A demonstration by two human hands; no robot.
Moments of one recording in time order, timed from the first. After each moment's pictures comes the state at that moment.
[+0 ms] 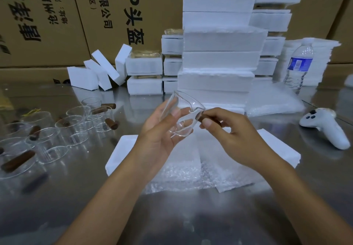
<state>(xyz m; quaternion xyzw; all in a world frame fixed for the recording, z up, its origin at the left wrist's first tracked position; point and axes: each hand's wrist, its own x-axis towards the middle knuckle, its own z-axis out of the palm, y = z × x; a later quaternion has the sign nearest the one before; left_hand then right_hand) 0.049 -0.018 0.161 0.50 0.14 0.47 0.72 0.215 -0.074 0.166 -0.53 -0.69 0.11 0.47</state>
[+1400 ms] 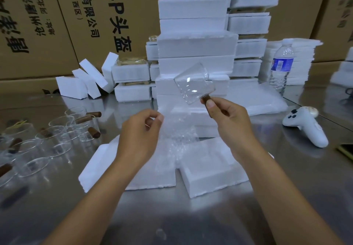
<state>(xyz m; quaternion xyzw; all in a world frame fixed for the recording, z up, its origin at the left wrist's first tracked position) 0.076 0.002 0.159 0.74 0.42 0.48 0.21 0.249 -0.065 0.170 -0.53 -0.50 0.18 0.66</state>
